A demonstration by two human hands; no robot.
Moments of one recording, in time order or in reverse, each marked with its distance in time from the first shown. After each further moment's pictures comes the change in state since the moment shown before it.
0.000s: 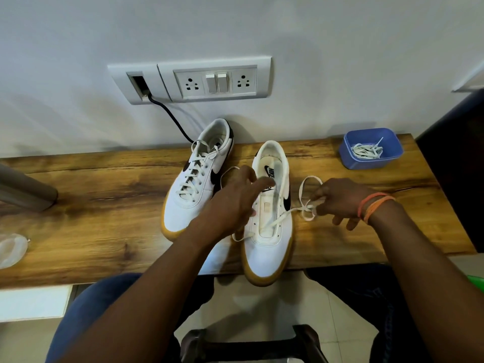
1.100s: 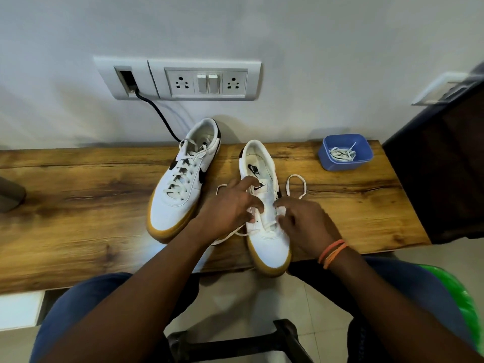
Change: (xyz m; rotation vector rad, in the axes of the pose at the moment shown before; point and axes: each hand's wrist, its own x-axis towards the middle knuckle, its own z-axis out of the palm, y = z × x) left_hand 0.001 0.003 0.010 -0.031 -0.034 0.138; right_hand -0.029 -0.014 0.083 0.024 0.543 -0.361
